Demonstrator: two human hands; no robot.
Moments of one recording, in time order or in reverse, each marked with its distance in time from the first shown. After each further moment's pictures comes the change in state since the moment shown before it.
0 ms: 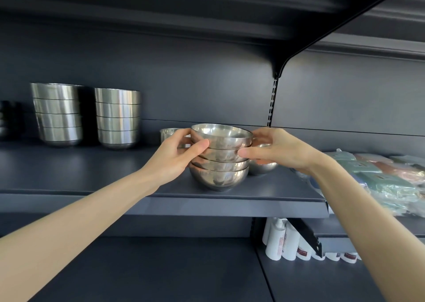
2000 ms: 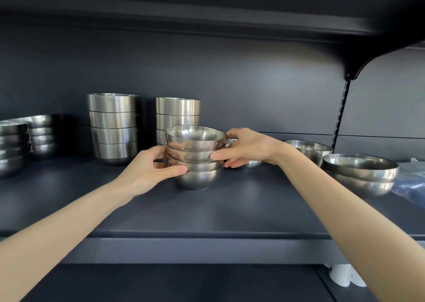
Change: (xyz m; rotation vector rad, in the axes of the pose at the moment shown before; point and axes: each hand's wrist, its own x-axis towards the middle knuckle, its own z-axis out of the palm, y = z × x) left_hand 0.030 -0.095 -0.231 0.209 0.024 -0.149; right_hand 0.172 -0.097 0.166 0.022 -0.220 0.030
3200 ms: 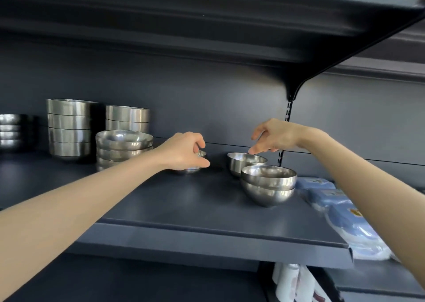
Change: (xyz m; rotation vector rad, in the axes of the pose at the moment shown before) left_hand 0.031 0.148 0.183 0.650 -0.073 0.078; right_hand -0.105 0.080 -0.201 -0.560 0.117 0.032
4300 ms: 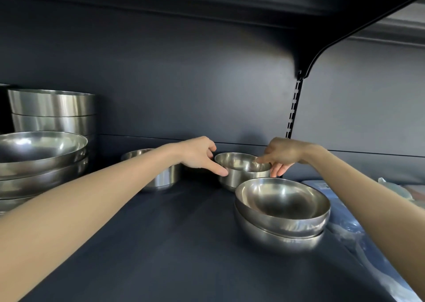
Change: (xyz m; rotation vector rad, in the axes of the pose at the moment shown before) left_hand 0.177 -0.020 0.088 -0.084 -0.381 -0.015; right_hand 0.128 0.118 0.043 0.175 -0.161 0.273
